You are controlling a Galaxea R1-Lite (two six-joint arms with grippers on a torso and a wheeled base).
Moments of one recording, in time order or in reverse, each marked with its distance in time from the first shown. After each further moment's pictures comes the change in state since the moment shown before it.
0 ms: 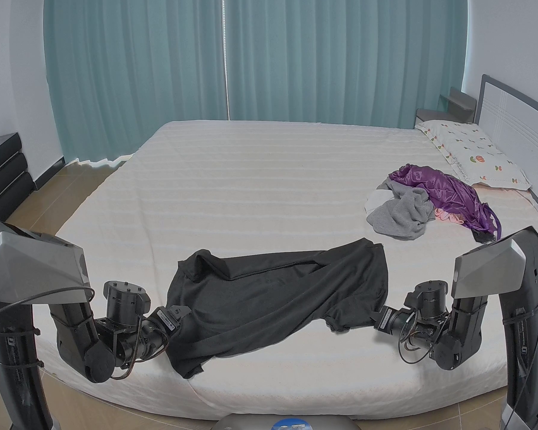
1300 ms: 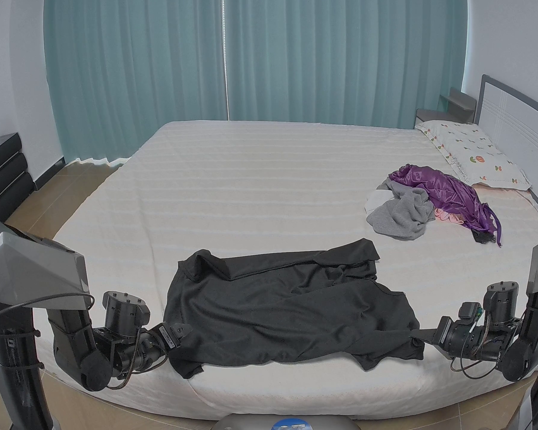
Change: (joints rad) left arm -0.016 -0.005 0.070 0.002 0.000 0.163; right arm -0.168 -0.414 0.514 -0.046 0.344 0.083
